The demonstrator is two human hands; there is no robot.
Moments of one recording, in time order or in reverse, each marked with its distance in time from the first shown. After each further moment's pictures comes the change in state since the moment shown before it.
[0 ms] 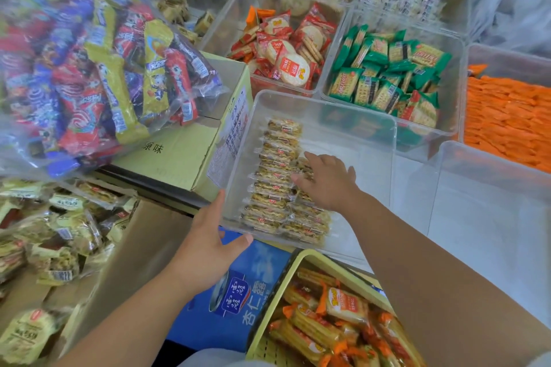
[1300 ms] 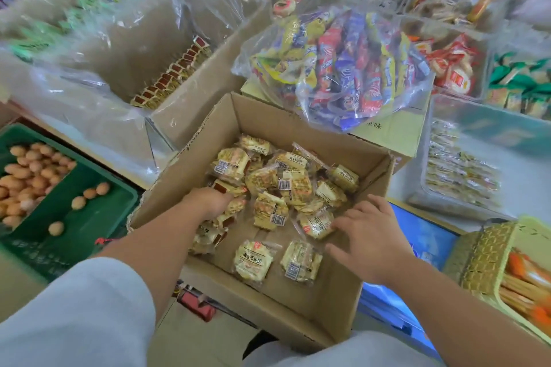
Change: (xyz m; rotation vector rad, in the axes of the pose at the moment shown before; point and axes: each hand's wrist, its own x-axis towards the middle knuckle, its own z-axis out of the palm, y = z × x) left_hand -0.019 -0.269 -0.330 0.462 0.117 -0.465; right_hand -0.191 -0.338 0.135 -0.496 0.186 -0.386
